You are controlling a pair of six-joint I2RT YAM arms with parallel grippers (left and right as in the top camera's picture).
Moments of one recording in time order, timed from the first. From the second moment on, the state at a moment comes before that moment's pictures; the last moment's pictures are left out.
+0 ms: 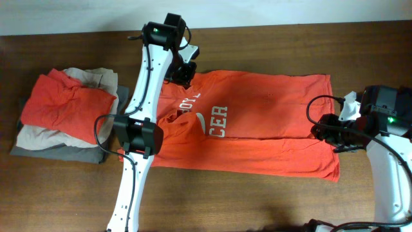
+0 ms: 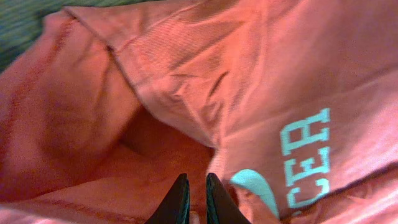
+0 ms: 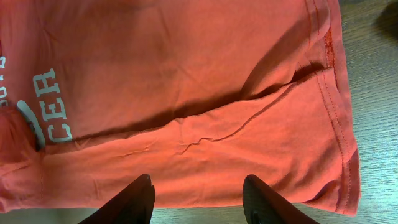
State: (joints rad) left arm -0.28 2.79 3.01 -1.68 0.23 0.11; right arm -0.35 1.34 1.08 -1.02 -0.31 0.09
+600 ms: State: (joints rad) left arm -0.26 2.05 2.81 -1.64 0.05 0.04; right arm -0.35 1.34 1.08 -1.02 -0.31 0.09
